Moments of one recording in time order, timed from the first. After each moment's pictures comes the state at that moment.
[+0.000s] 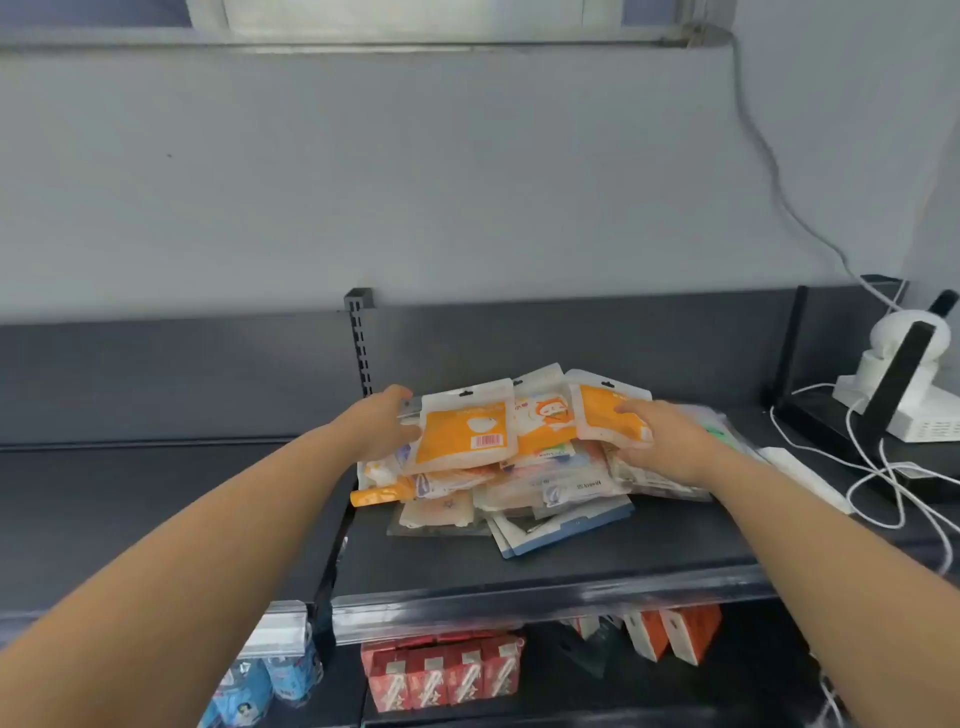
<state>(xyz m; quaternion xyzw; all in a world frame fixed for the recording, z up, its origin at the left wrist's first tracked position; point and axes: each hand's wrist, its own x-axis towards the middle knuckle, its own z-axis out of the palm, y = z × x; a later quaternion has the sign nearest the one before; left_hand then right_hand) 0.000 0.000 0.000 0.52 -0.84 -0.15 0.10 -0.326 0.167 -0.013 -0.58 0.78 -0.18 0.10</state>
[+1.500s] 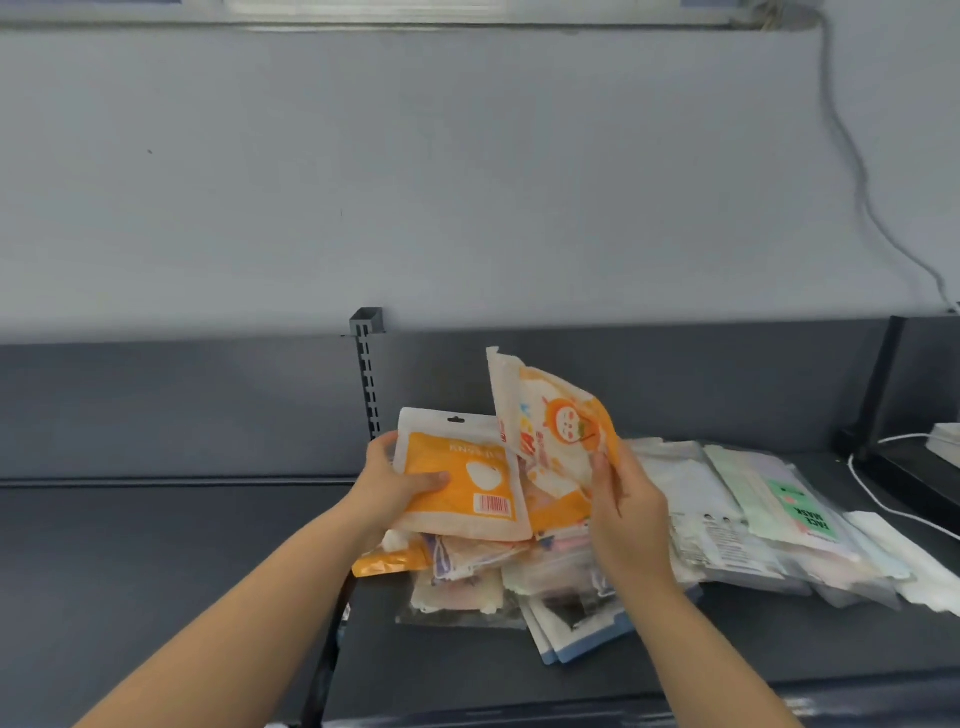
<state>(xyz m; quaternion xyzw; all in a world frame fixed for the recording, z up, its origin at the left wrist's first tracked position) -0.010 -0.045 -0.049 0.50 -0.55 -0.57 0.35 -0.215 0.098 -0.054 -0.50 0.60 -0.63 0.06</state>
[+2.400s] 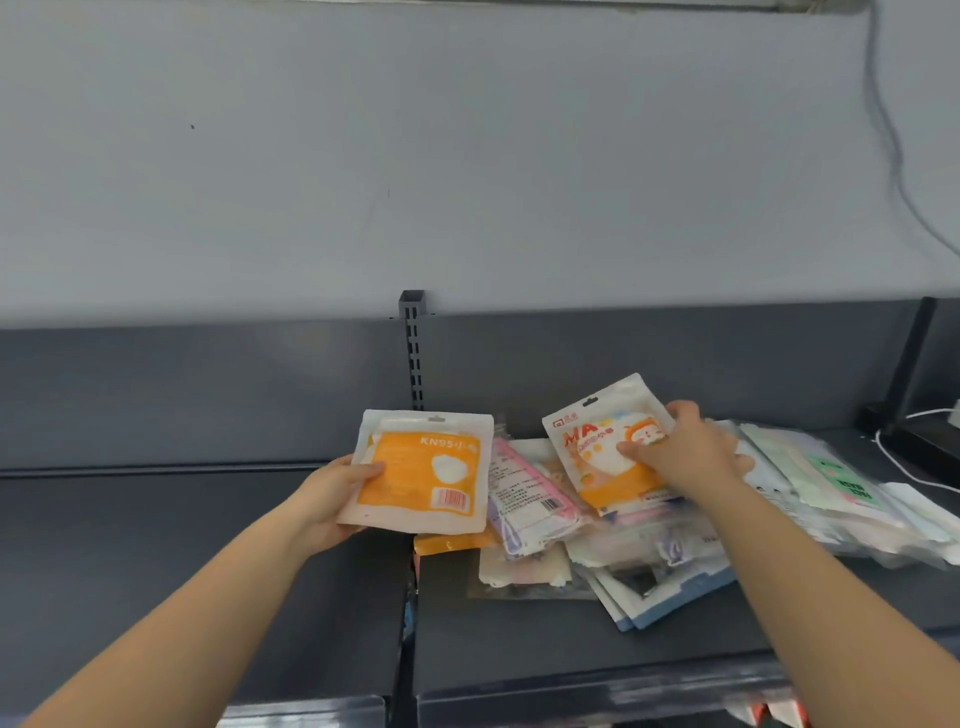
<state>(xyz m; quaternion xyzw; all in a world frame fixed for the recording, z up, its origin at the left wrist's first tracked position) 0.112 -0.084 -0.067 0.46 -0.44 -0.70 0.33 -0.244 0.053 -0.029 -0.34 0.90 -0.26 0.05</state>
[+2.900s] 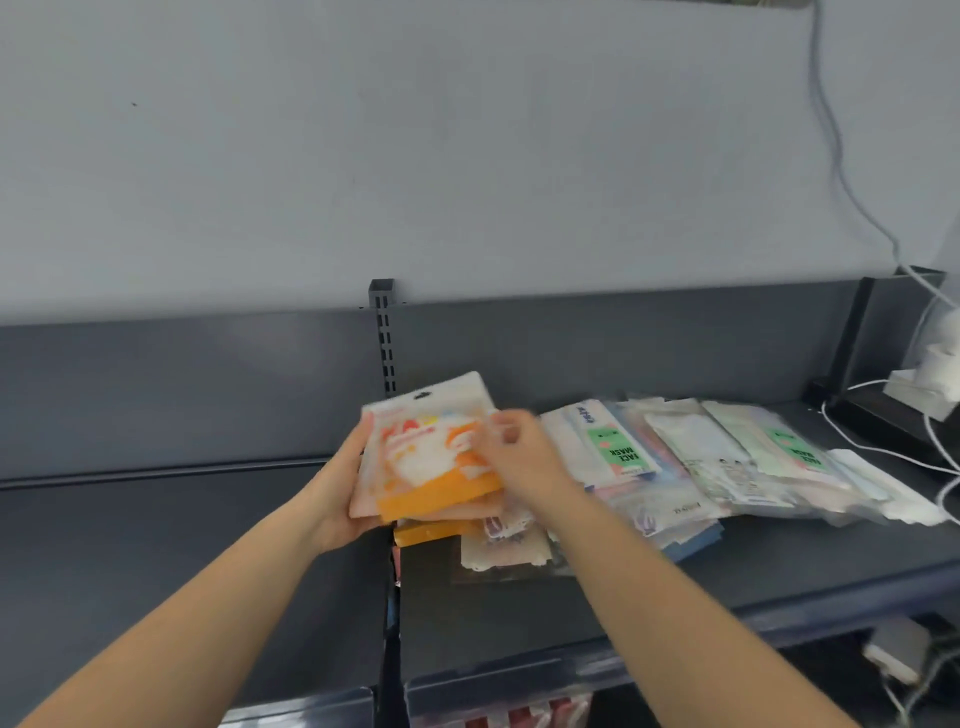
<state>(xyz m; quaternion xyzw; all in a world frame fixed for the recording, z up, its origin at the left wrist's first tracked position) 0.080 -0.074 -0.068 0.40 -0.44 -0.76 0.27 -0.107 0.032 -0.040 -0.43 0.68 -0.51 0.29</state>
